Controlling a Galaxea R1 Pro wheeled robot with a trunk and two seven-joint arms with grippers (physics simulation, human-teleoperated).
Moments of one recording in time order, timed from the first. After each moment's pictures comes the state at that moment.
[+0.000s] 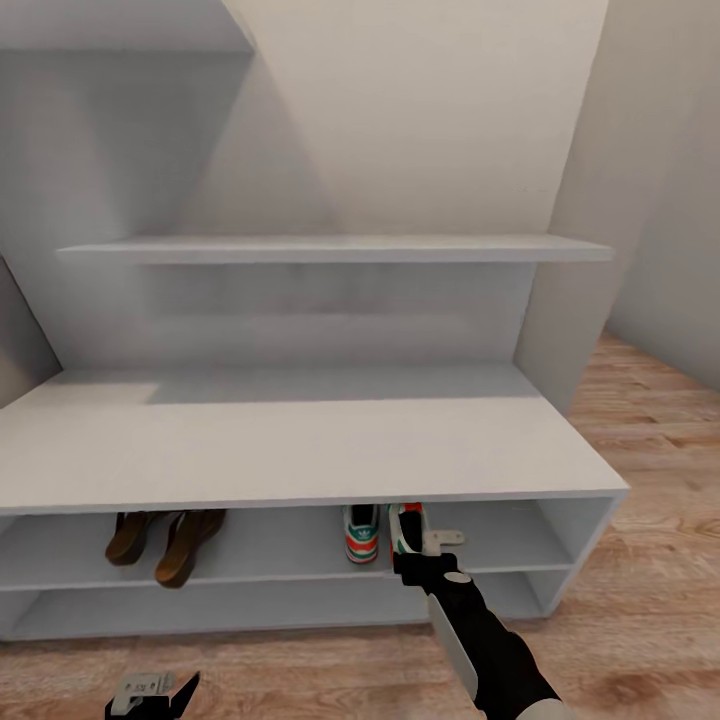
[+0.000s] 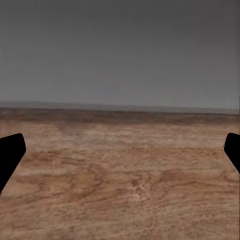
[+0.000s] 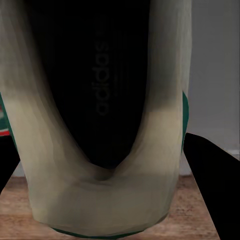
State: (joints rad) left arm -0.28 0.23 0.20 -0.31 0.15 -0.39 -0.52; right arm -0.44 0.13 0.22 -0.90 -0.17 0.39 -0.22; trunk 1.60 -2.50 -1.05
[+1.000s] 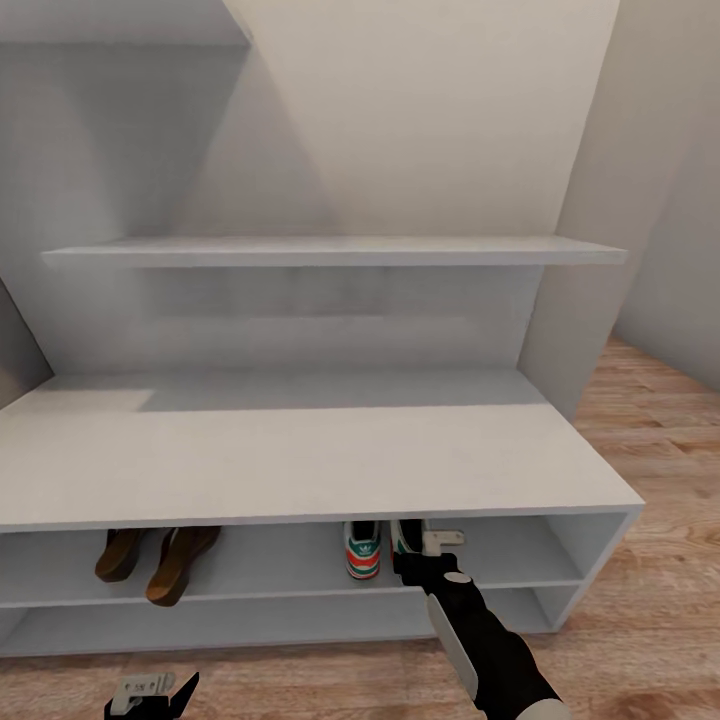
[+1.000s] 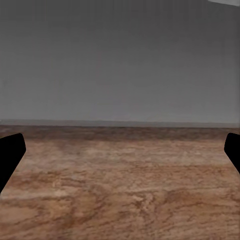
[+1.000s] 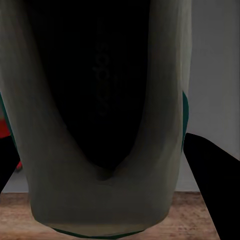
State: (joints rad) left arm -0.28 0.24 0.20 -0.31 0.15 -0.39 -0.52; right arm -0.44 0.13 0.22 -0.90 -0.17 0.39 -0.22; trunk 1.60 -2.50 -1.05
